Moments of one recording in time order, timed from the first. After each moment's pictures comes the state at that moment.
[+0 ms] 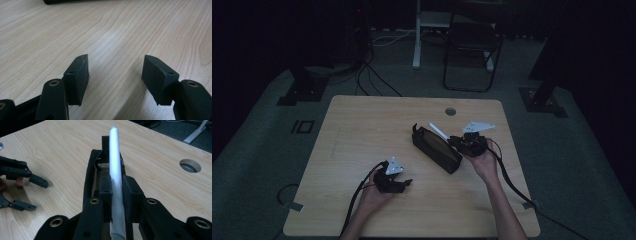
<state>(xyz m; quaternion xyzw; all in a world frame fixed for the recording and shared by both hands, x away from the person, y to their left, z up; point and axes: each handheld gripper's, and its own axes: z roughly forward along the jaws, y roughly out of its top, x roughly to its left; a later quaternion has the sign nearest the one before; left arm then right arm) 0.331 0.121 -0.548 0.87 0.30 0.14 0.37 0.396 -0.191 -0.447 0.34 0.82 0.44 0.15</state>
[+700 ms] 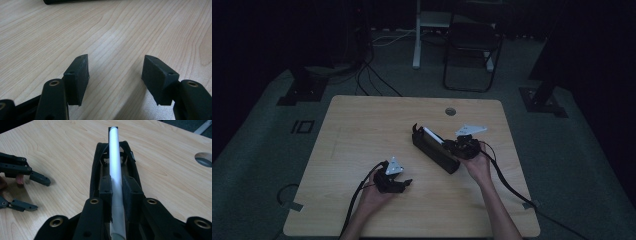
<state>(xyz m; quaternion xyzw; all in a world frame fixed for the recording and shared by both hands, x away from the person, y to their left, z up) 0.331 0.121 -0.548 0.87 0.30 0.14 0.37 0.398 -0.174 -0.465 0.35 0.82 0.43 0.14</state>
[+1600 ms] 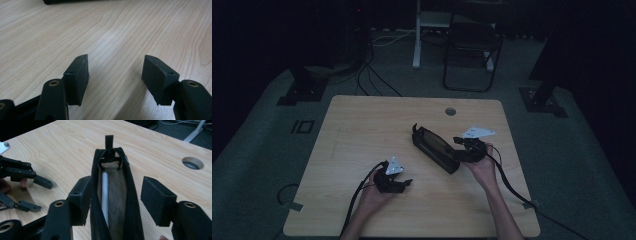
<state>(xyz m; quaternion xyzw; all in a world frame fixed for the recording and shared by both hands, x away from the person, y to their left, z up) 0.331 0.121 -0.548 0.87 0.30 0.14 0.37 0.380 -0.189 -0.454 0.35 0.80 0.45 0.16</state>
